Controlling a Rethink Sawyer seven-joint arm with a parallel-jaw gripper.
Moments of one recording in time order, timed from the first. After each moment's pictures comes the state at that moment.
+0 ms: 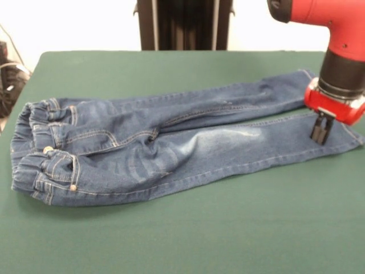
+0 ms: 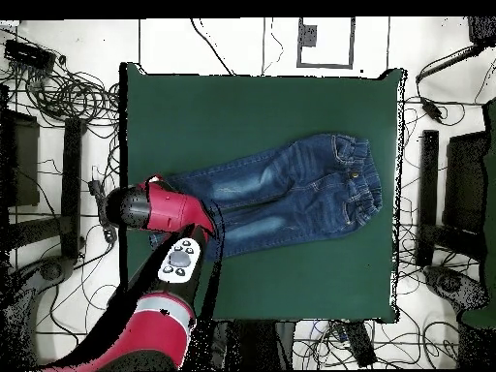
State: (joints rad) arm 0.37 -0.26 -0.25 1.47 0.47 0.34 2.43
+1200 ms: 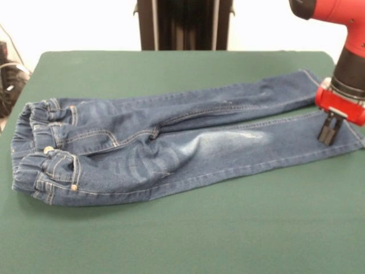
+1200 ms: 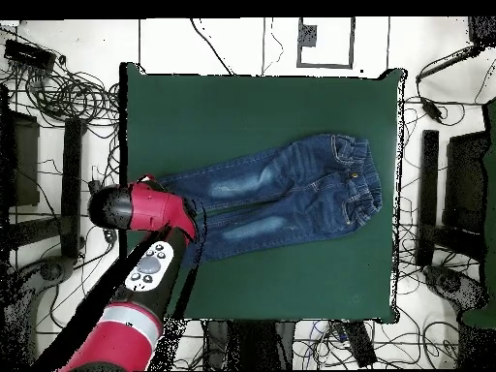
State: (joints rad) arm 0.48 -0.18 -0.37 1.39 0.55 0.39 2.45
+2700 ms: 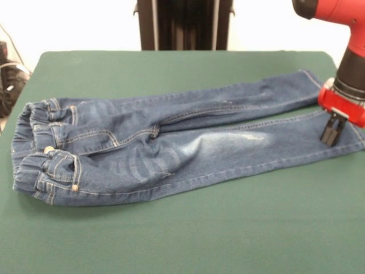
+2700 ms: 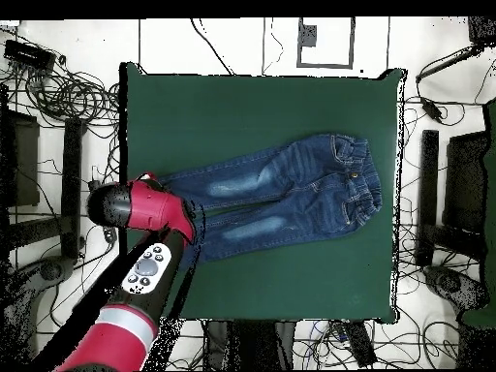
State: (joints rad) arm 0.49 -0.17 -0.39 1.39 0.62 0.40 2.50
